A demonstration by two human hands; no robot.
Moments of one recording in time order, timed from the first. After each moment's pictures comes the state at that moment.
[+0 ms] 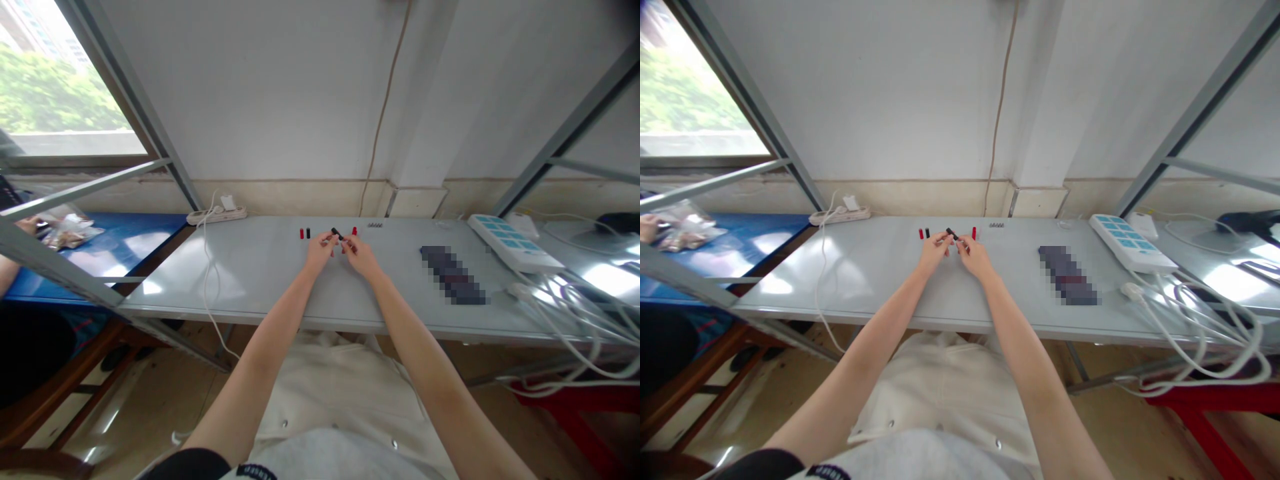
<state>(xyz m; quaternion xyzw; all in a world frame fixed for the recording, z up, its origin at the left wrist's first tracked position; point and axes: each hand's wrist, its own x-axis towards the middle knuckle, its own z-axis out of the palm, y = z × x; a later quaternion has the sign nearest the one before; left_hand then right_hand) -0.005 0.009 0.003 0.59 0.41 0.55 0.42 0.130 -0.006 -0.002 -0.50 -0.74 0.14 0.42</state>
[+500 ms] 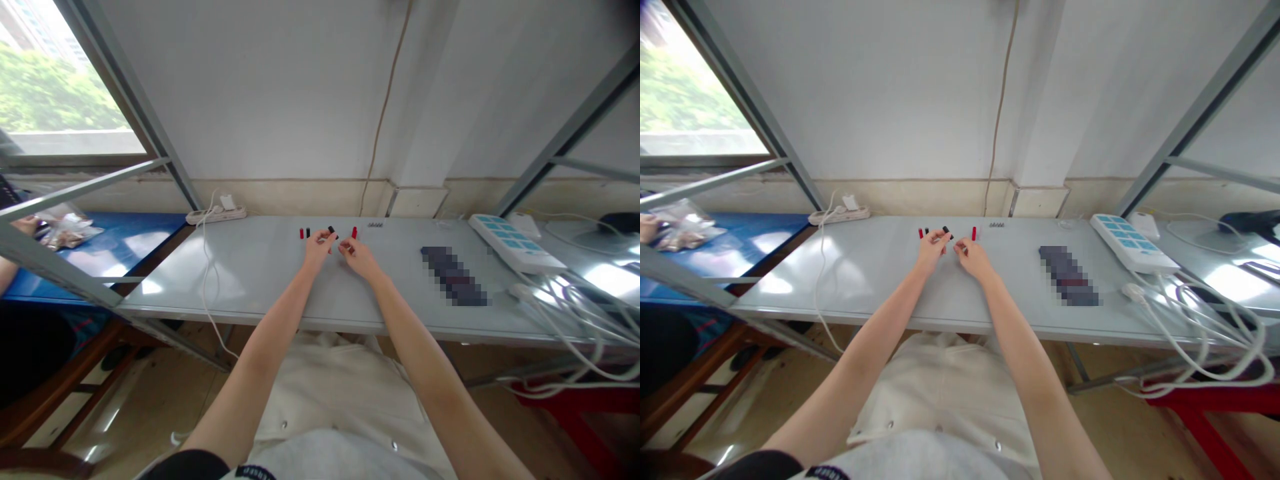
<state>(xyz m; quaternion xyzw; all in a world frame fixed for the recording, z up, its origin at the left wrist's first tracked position) -0.005 0.010 0.006 0.52 0.42 0.60 0.44 0.129 -0.008 0.000 -0.51 -0.76 0.14 0.39</state>
